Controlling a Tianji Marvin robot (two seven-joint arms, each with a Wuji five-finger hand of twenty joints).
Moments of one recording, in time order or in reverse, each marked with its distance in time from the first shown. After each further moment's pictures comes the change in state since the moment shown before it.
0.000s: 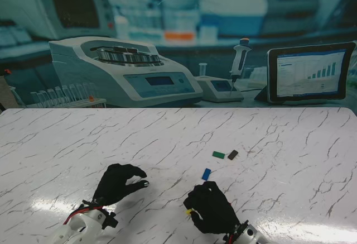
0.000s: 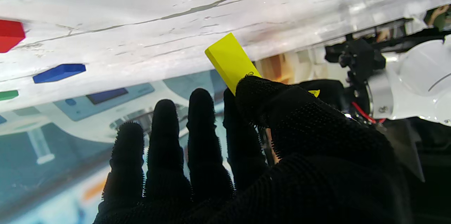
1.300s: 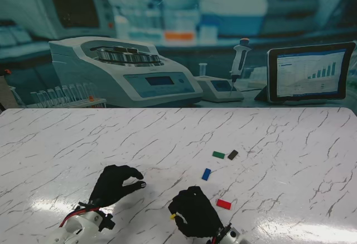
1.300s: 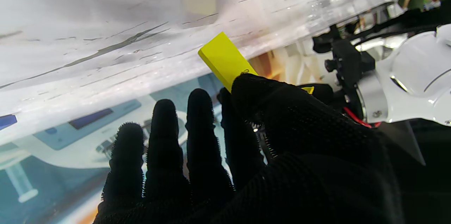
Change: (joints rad) left arm 0.036 0.001 -0.029 -0.036 -0.002 0.021 -0.015; right arm 0.099 -0.033 -0.169 0.075 0.115 0.039 -0.011; left_hand 0.000 -0.001 0.000 0.000 0.000 -0.010 0.044 0.011 0.000 -0.005 0.000 0.000 0.000 -0.001 -0.005 0.000 -0.001 0.001 0.000 0.000; right_hand 0.053 -0.011 -0.042 0.000 0.007 0.017 0.000 -0.051 0.000 0.010 -0.001 0.000 0.000 0.003 0.010 0.000 -0.001 0.000 -0.002 0.000
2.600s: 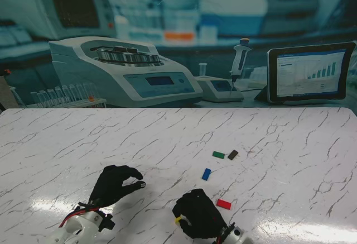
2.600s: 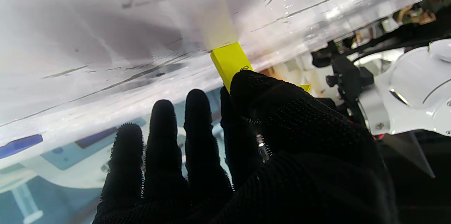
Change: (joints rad) left arm 0.002 0.000 0.000 -0.003 -0.001 0.008 0.000; right arm -0.032 0.009 0.063 -0.021 0.013 -0.045 0.110; left_hand 0.000 0.000 0.000 0.000 0.000 0.000 0.007 0.000 0.000 -0.008 0.000 0.000 0.000 0.000 0.000 0.000 0.000 0.001 0.000 0.000; right_hand 0.027 -0.014 -0.033 -0.044 0.003 0.000 -0.001 -0.070 0.000 0.015 -0.065 -0.118 -0.012 0.009 0.001 -0.001 -0.002 0.000 -0.014 0.000
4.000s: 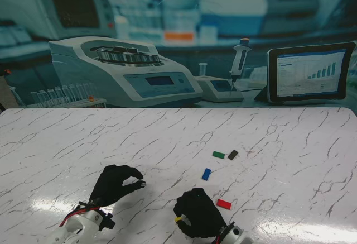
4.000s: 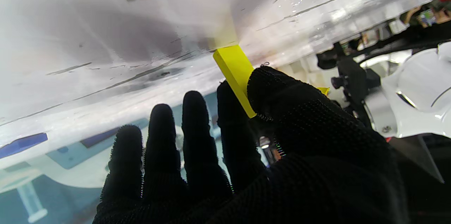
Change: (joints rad) left arm -0.006 0.000 0.002 0.004 -0.004 -0.001 -0.004; right arm 0.006 0.002 -0.010 -0.009 0.007 0.035 0.011; left_hand 0.000 0.000 0.000 0.000 0.000 0.000 0.009 0.000 0.000 0.000 0.000 0.000 0.000 0.000 0.000 0.000 0.000 0.000 0.000 0.000; right_hand -0.069 0.019 -0.054 -0.061 0.030 0.034 0.016 -0.016 0.000 0.025 -0.087 -0.105 -0.026 0.013 -0.027 -0.013 -0.006 0.000 -0.039 -0.004
